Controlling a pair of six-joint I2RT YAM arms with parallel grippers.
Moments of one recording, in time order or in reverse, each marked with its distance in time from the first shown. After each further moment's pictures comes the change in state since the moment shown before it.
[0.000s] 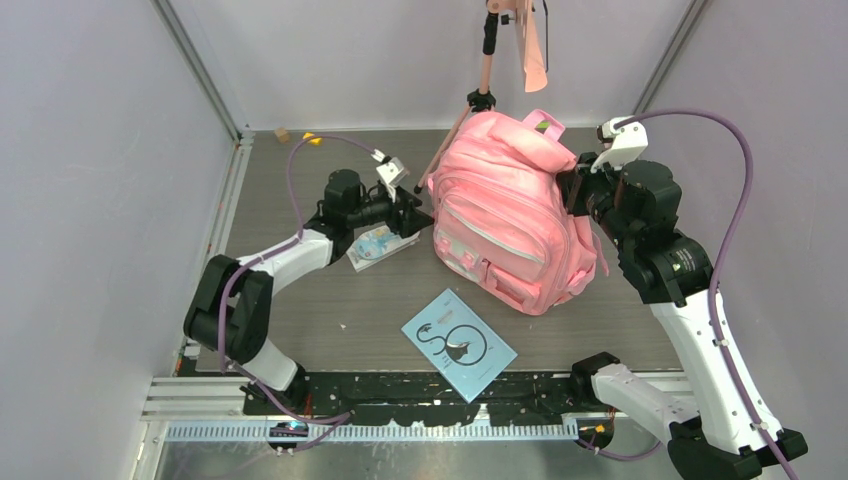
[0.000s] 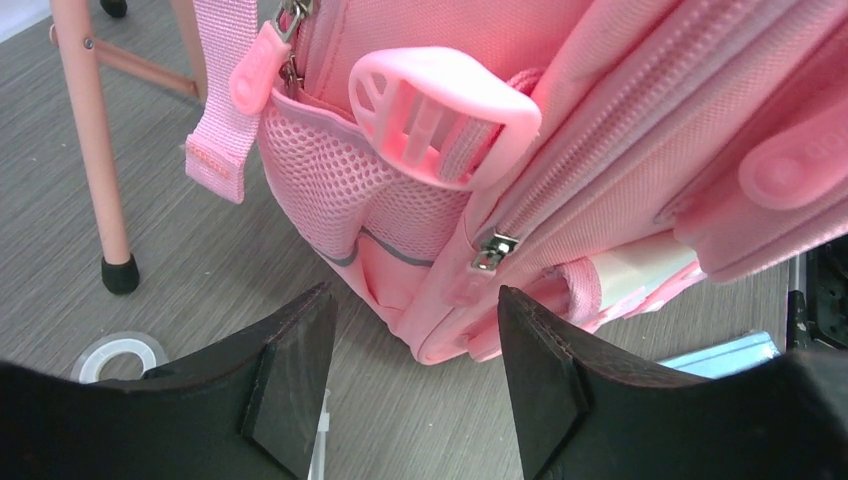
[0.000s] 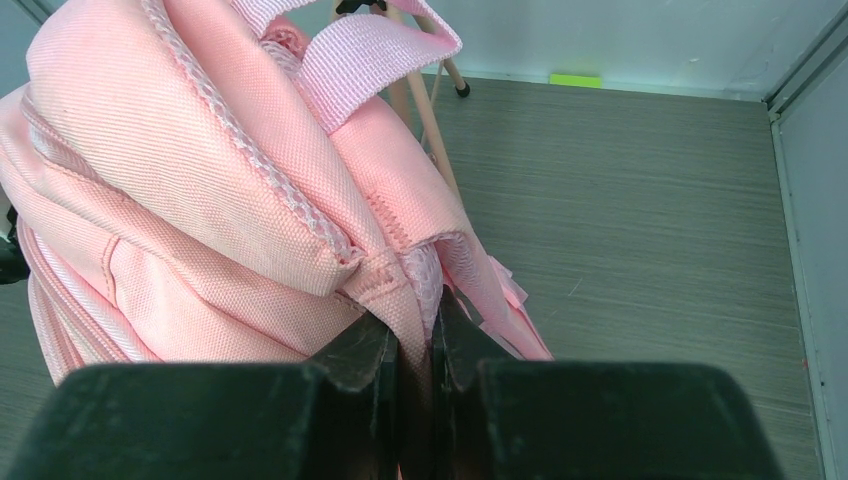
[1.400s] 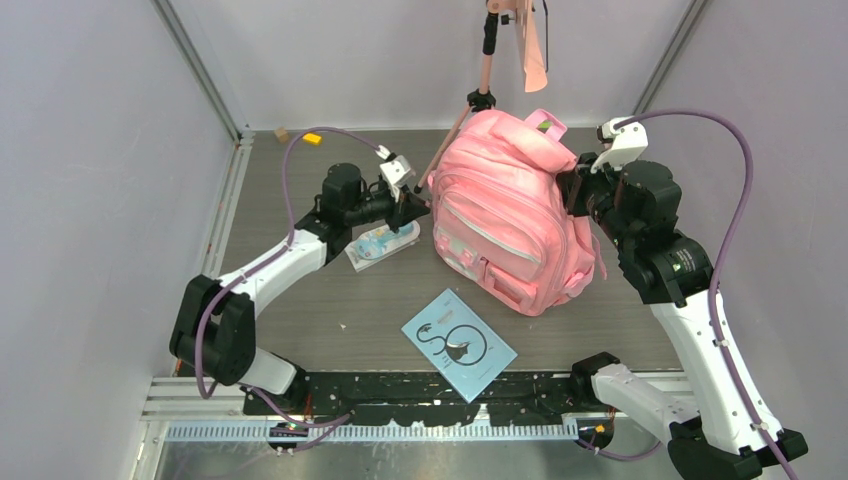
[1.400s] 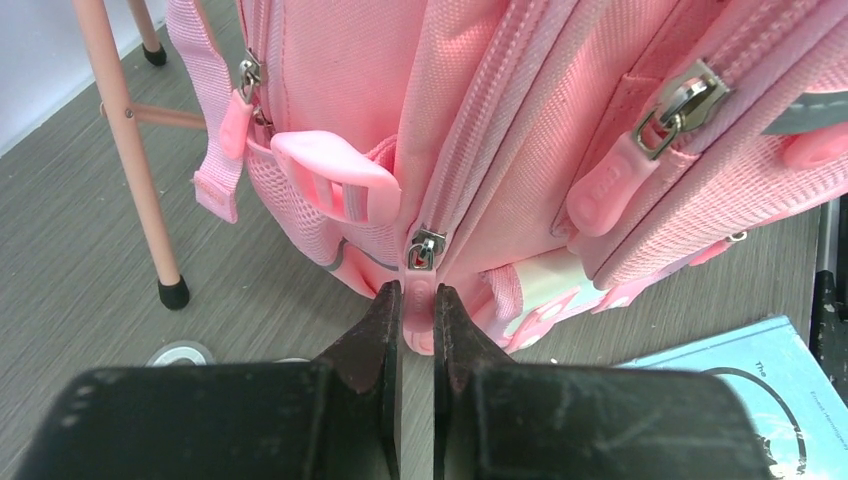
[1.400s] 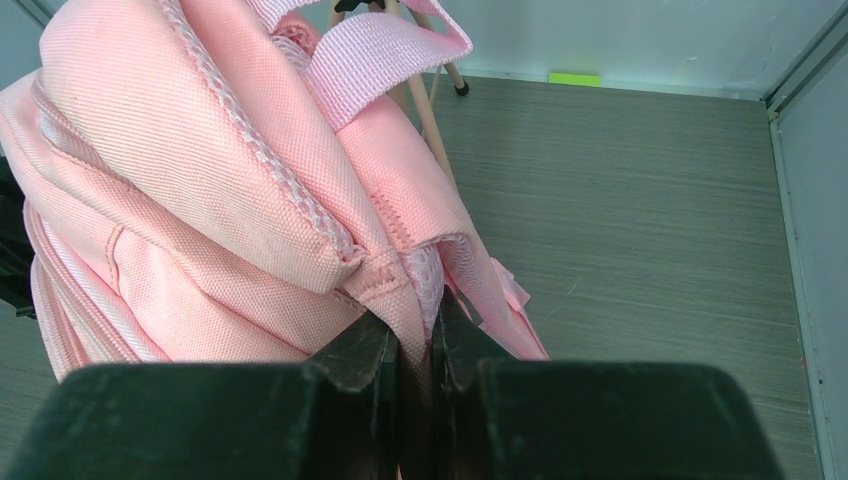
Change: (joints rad) left arm -0.043 -0.103 0.069 -0.192 -0.075 0.134; right arm 0.000 0.000 0.000 -0.003 0.004 -0.001
